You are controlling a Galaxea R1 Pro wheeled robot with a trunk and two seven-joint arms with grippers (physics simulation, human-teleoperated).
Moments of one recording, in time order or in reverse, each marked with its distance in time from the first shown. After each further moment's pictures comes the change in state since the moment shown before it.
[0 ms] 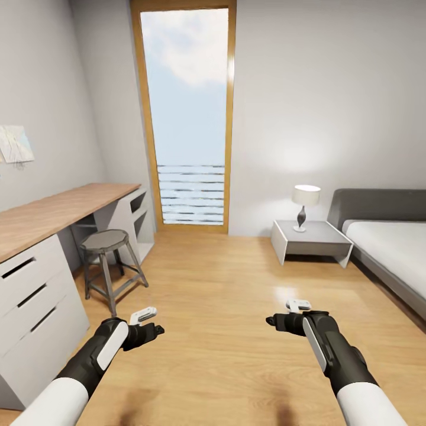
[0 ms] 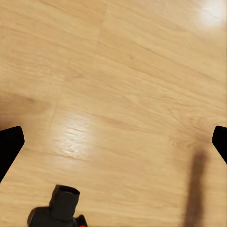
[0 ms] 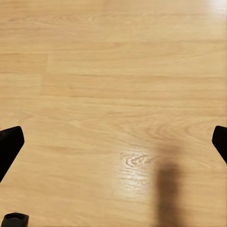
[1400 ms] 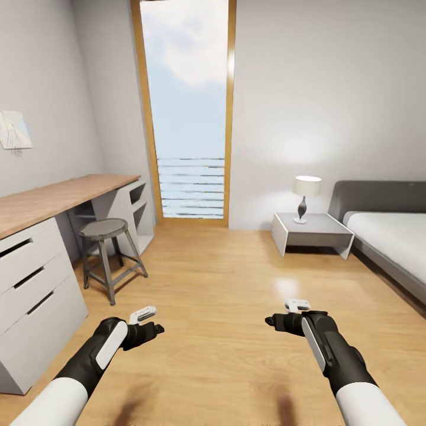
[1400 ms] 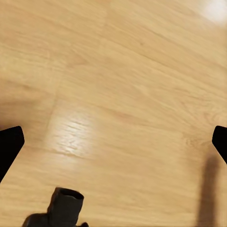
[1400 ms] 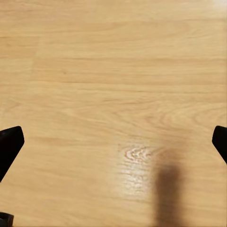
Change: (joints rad) left arm 0.000 0.002 0.008 -0.002 0.013 0.001 0.000; right arm 0.000 0.005 0.003 0.000 0.001 0.000 0.000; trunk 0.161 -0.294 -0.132
